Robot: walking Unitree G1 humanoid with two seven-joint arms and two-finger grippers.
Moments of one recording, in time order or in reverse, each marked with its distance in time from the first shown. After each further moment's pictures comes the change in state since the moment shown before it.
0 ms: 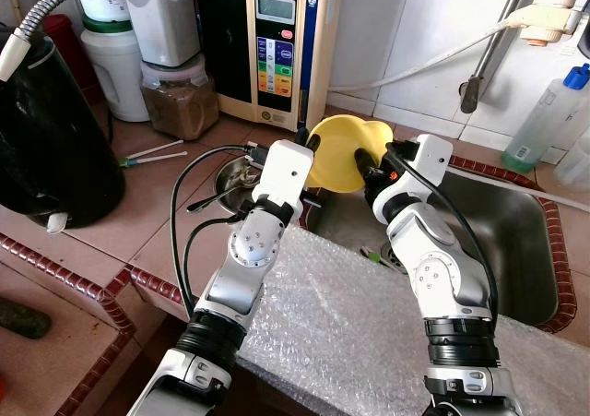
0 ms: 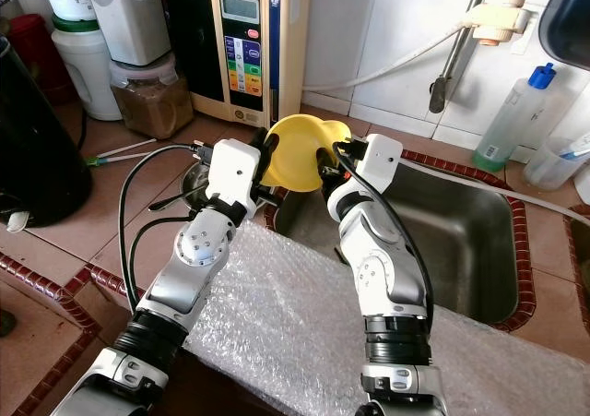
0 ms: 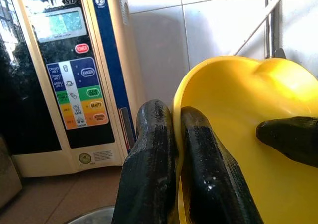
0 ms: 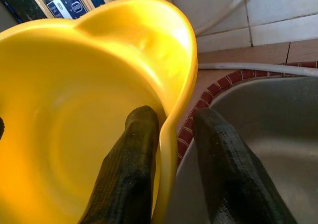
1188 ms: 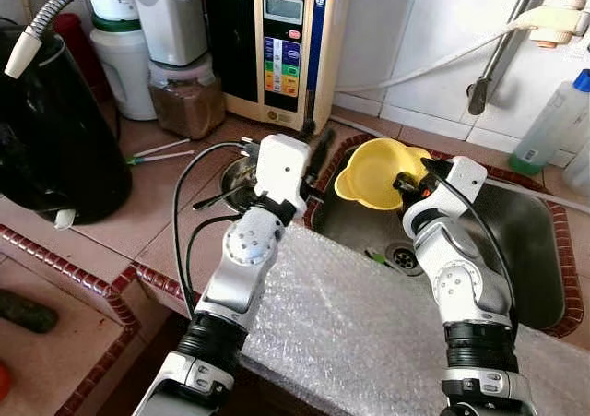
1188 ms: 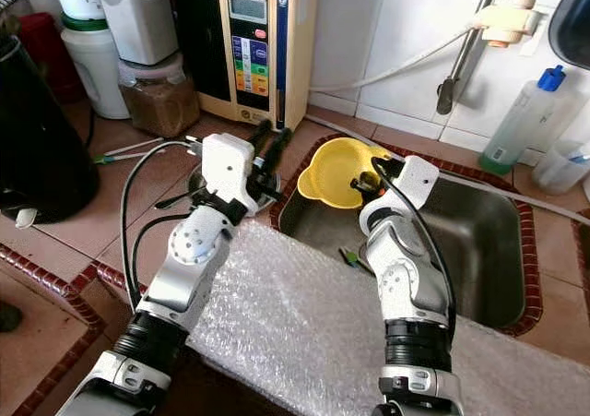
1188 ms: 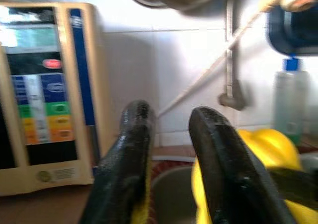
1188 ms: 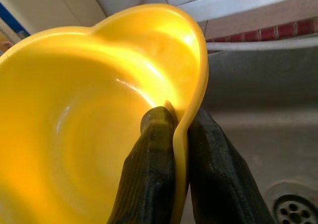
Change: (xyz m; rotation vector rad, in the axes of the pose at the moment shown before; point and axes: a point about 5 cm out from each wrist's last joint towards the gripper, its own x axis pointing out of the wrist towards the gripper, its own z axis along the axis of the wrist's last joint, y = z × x) left arm -0.002 -0.009 0.011 -0.147 -0.082 -0.155; right arm -0.006 -0.048 -0.006 0.012 0.024 -0.251
